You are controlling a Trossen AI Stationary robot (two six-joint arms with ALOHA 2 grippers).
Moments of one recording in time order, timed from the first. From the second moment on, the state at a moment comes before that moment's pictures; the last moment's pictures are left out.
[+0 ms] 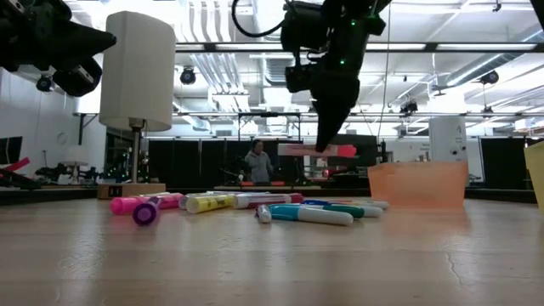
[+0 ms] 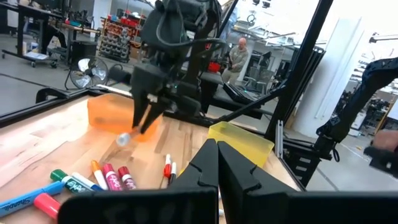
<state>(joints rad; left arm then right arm) -0.43 0.06 0.11 -0.02 -0.44 -0.27 -0.13 1.82 1.40 -0.85 0.11 0.08</state>
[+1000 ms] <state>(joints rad) -0.43 0.07 0.11 -0.03 -0.44 -0.27 -0.31 1.59 1.18 -1.04 0.28 0.49</state>
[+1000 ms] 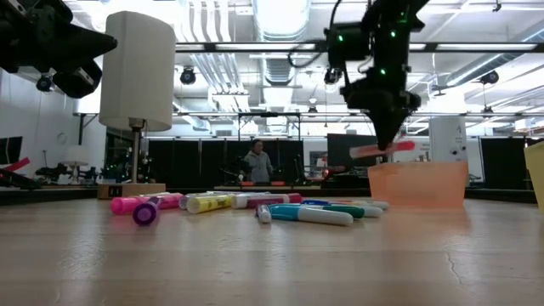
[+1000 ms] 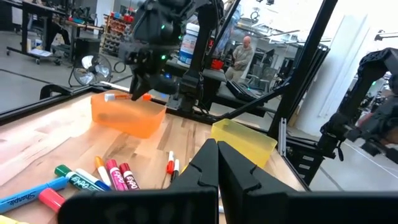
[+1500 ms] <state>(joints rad) -0.43 0.07 0.11 -0.03 -0.44 -0.27 -0.35 1.59 0.99 -1.02 0.29 0.52</state>
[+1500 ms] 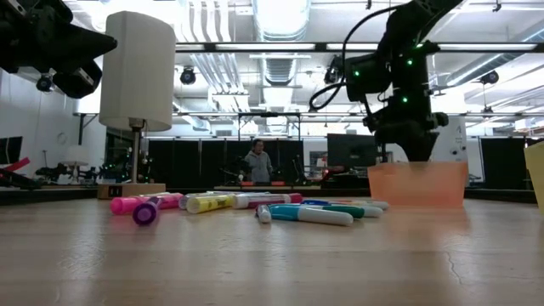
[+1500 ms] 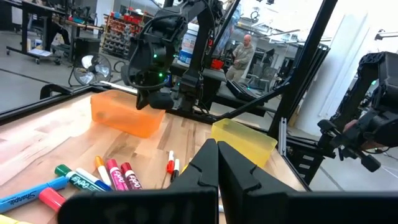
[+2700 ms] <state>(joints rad) -0.43 0.07 0.11 -0.04 -0.45 -0.27 -0.05 1.67 1.16 -0.29 0.10 -0.14</state>
